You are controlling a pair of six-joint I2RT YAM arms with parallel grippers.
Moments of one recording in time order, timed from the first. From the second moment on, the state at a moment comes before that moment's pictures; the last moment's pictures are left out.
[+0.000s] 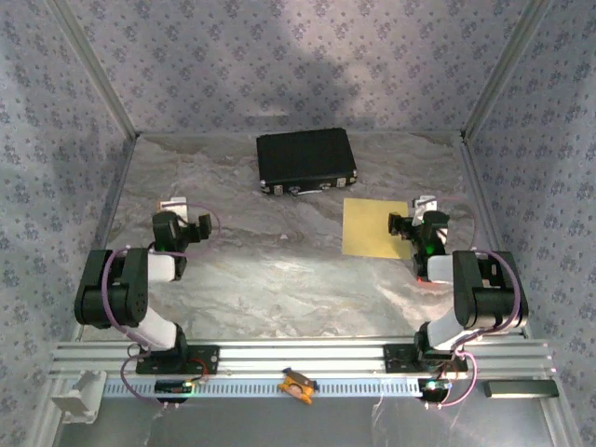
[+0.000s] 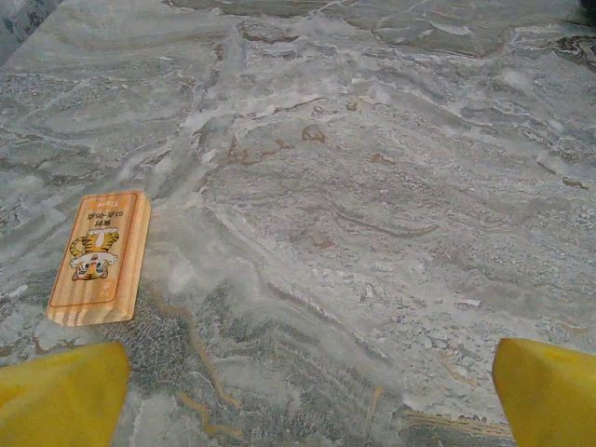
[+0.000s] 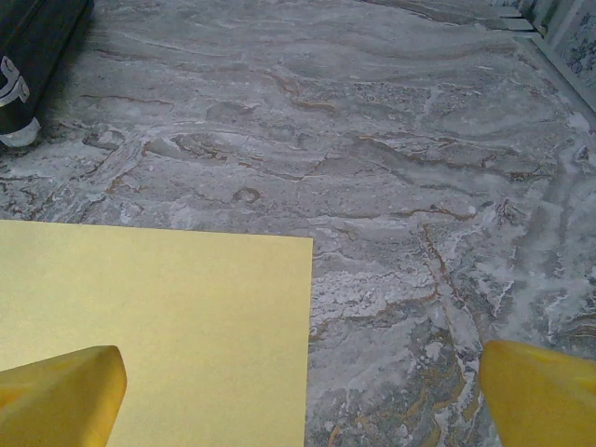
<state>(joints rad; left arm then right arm) 0.02 1.54 0.40 0.68 -0.05 -0.02 -0.03 1.52 0.38 0.70 0.02 -0.03</state>
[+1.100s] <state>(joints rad) 0.00 1.52 0.38 0.73 -0.04 -0.01 -0.03 1.52 0.38 0.70 0.01 -0.03</state>
